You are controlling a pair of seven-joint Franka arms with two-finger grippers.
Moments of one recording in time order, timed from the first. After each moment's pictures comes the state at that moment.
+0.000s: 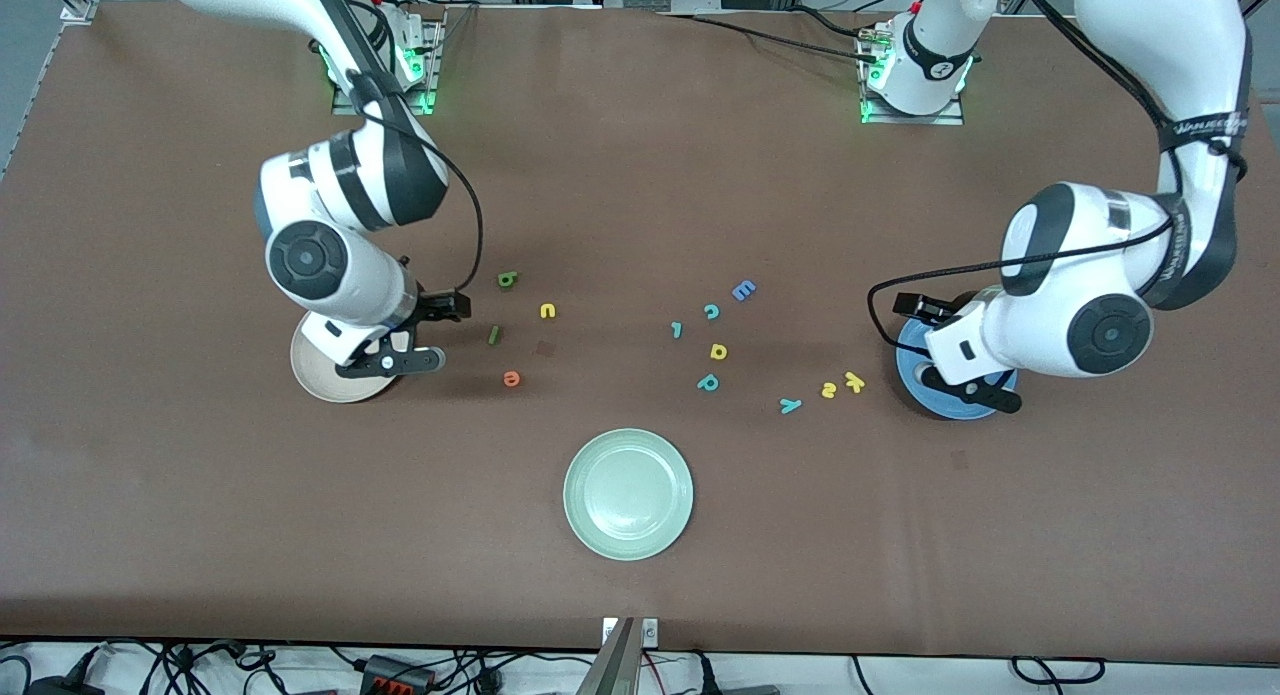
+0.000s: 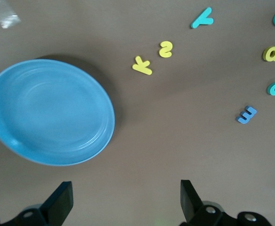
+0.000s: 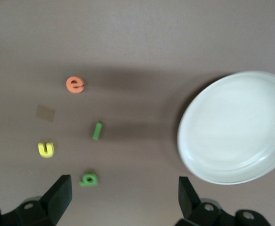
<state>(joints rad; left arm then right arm) -0.12 0.47 -0.07 -1.57 -0.05 1.65 0.13 0.40 0.44 -0.04 -1.72 0.06 1.97 0.32</state>
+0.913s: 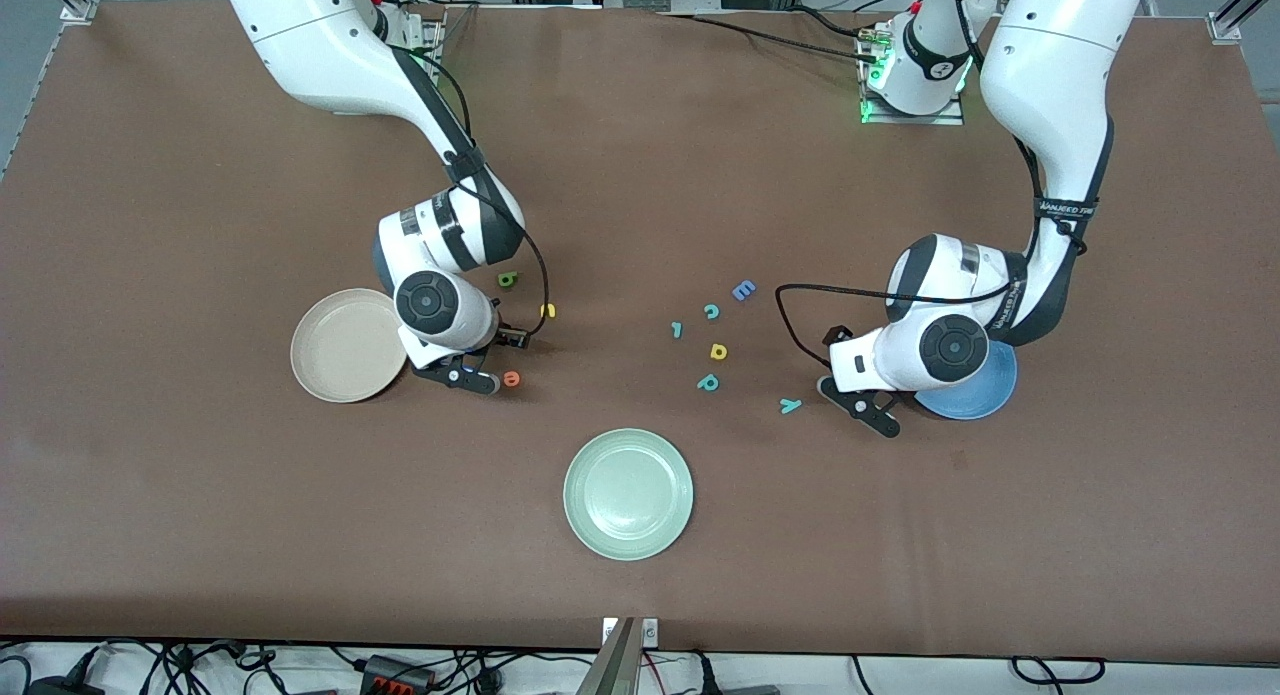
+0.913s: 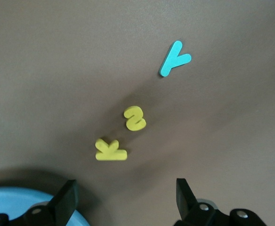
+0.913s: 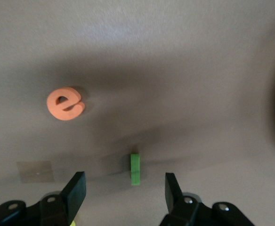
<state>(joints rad) -0.21 0.62 -0.07 -1.71 -0.01 2.12 0.36 0.50 0.65 -0.04 -1.75 0.10 2.19 0.67</state>
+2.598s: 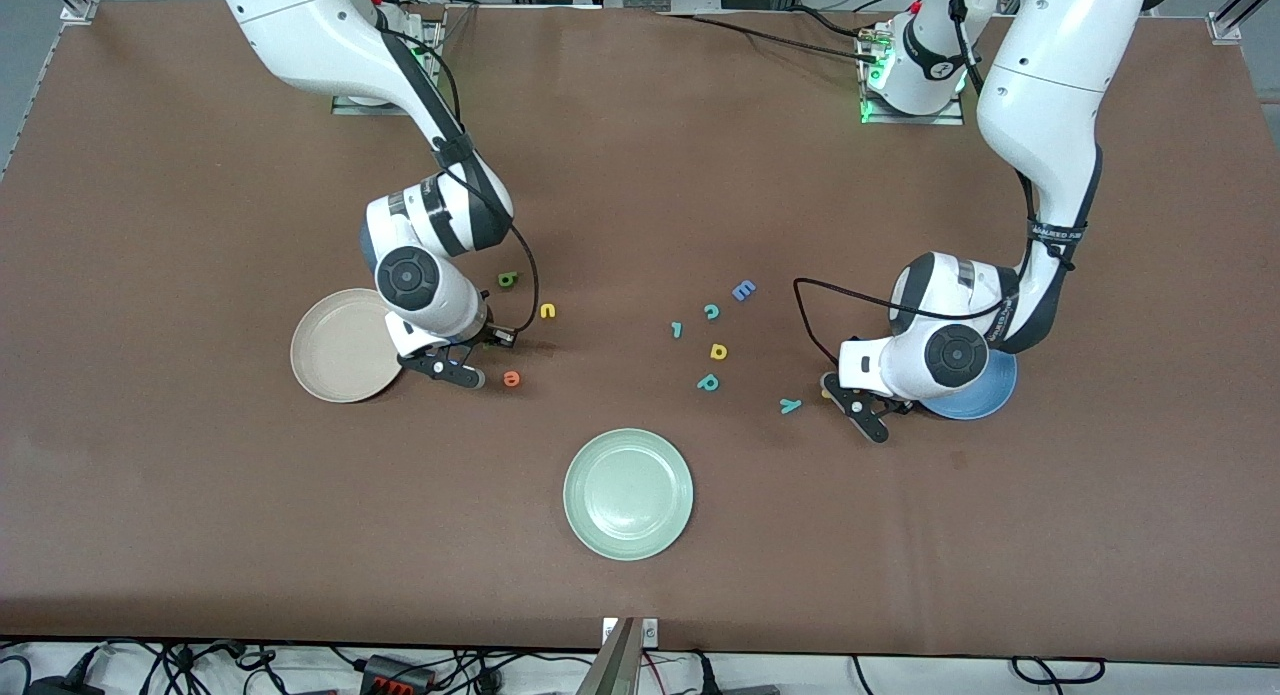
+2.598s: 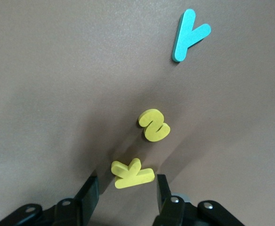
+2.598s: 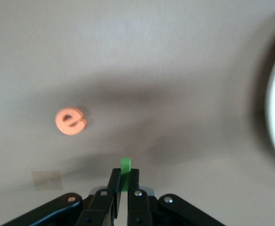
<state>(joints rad) -0.19 0.69 -0.06 -1.73 0.00 2.25 0.60 0.50 0.56 -0.06 -1.84 0.10 2.32 0.67</state>
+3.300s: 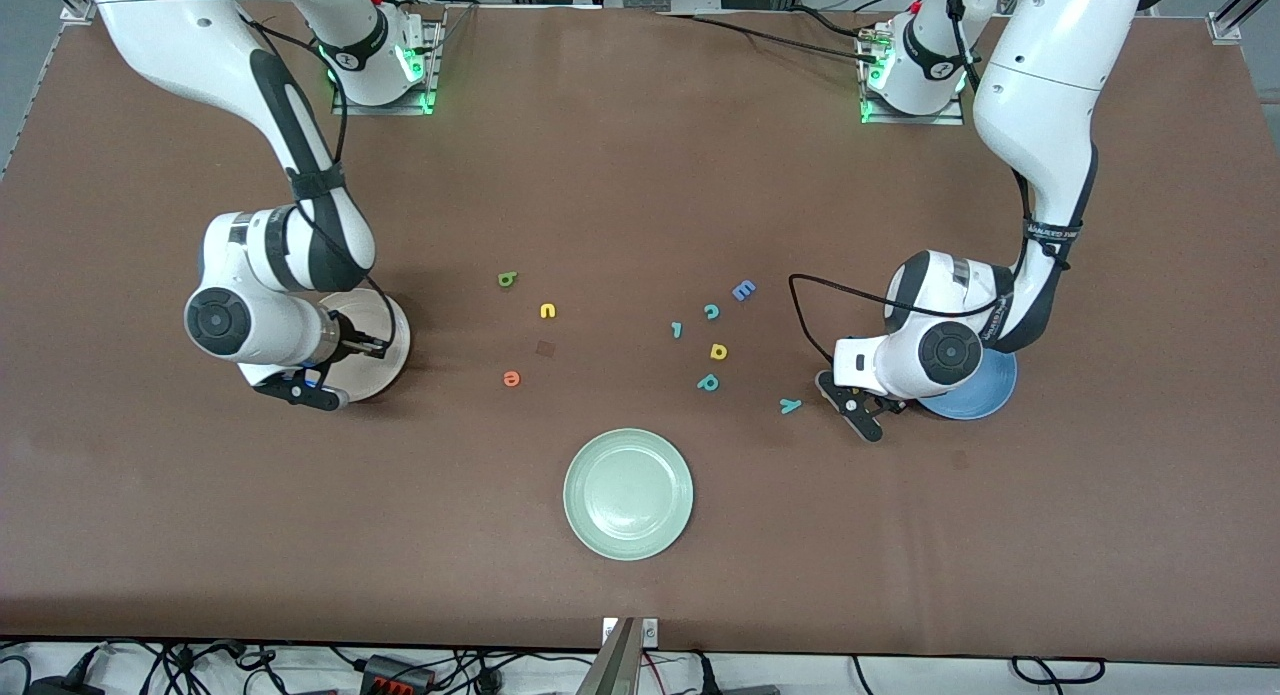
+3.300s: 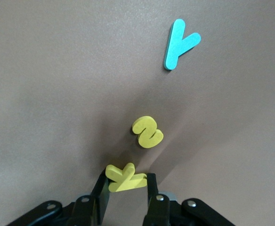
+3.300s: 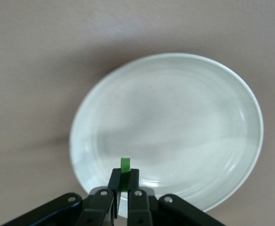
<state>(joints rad) -0.20 0.69 -0.06 -1.73 0.00 2.26 0.60 0.25 0.51 -0.12 -1.86 0.10 2.12 0.32</state>
